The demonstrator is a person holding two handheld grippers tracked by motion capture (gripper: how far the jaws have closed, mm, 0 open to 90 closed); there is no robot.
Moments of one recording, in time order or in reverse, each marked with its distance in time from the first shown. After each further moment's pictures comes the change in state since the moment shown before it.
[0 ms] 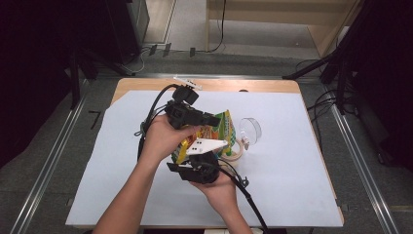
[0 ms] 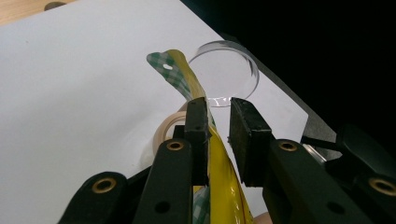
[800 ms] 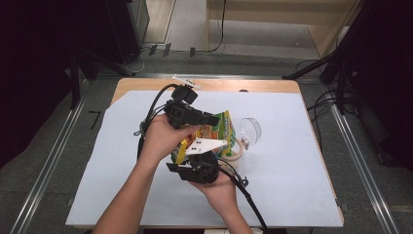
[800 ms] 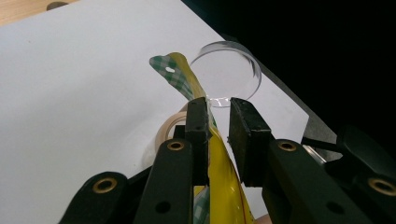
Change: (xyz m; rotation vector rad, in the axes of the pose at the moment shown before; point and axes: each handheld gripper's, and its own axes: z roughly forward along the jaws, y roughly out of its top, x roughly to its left) left arm 0.001 0.000 -0.001 -0.002 0.003 -0.002; right arm 0.001 0.001 0.000 0.004 0.002 -0.004
